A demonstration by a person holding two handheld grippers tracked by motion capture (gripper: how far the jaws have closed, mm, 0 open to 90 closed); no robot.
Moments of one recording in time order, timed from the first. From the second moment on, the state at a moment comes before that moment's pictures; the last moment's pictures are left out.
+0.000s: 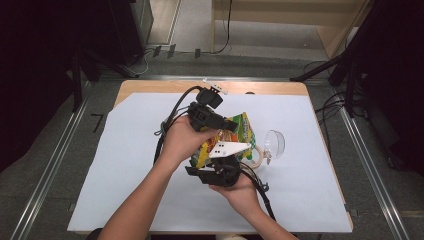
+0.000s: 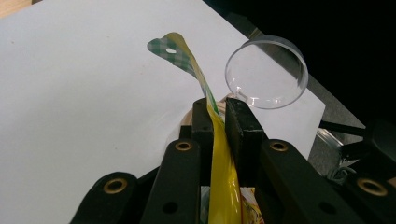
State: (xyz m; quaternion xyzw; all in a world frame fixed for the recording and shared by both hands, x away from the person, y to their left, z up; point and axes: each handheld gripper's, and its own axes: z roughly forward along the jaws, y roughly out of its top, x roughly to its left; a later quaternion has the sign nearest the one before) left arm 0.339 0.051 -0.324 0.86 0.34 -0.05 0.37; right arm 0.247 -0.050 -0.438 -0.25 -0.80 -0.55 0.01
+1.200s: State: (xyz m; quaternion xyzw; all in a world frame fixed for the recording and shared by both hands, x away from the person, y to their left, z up) left arm 0.342 0.053 -0.327 0.86 0.32 -0.06 0.39; right arm 0.247 -0.044 -0.438 -0.32 -0.79 -0.53 0.00
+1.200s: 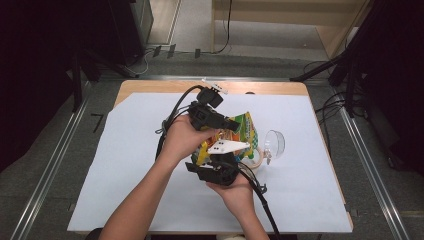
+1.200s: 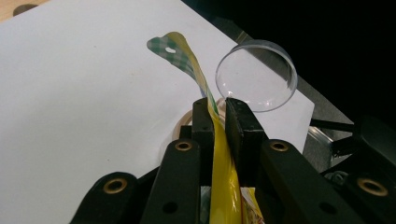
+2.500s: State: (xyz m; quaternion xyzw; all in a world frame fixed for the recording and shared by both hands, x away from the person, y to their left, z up) left arm 0.350 0.053 -0.331 0.86 0.33 -0.06 0.38; right arm 0.243 -0.039 -0.434 -0.38 -0.75 -0.54 0.00
